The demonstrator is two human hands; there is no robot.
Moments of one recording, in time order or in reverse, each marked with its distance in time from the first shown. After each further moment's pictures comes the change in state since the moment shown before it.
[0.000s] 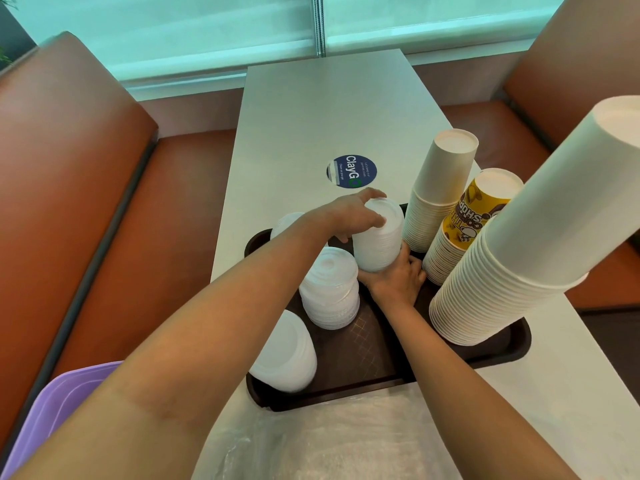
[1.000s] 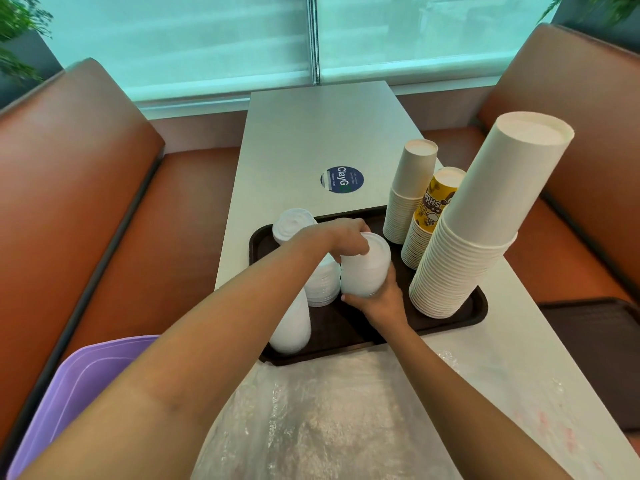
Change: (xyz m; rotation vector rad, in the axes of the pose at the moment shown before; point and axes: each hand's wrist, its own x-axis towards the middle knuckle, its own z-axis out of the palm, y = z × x) left_hand -0.078 0.014 0.031 0.162 -0.087 -0.020; right_hand -0.087 0.016 -0.040 0.311 -0.193 -0.035
